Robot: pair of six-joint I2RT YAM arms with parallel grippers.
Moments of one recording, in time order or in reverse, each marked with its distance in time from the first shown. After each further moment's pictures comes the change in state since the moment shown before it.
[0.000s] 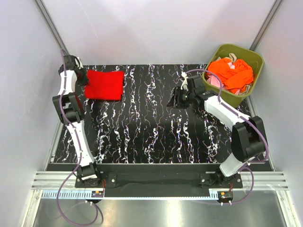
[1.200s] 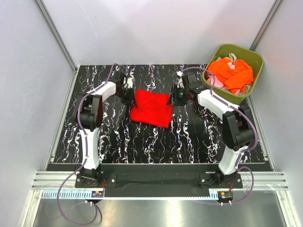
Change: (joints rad) left arm -0.480 -0.312 -0.698 0.150 0.314 -0.038; right arm 0.000 0.192 0.143 -0.048 0.087 -0.060
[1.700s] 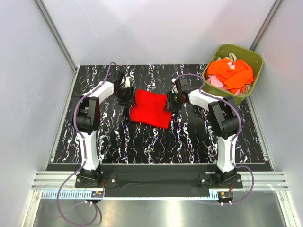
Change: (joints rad) left arm -0.003 -0.101 -0.056 -0.018 -0.128 -0.025; right arm 0.016 0.238 0.072 0.031 -0.027 0.032
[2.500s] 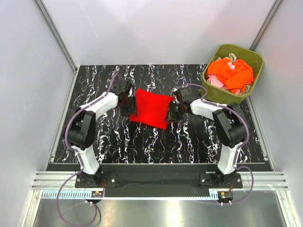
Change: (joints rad) left arm -0.161 -0.272 -0.320 0.034 -0.271 -0.281; right arm 0.057 -0.168 -0.256 0.050 0.008 0.118
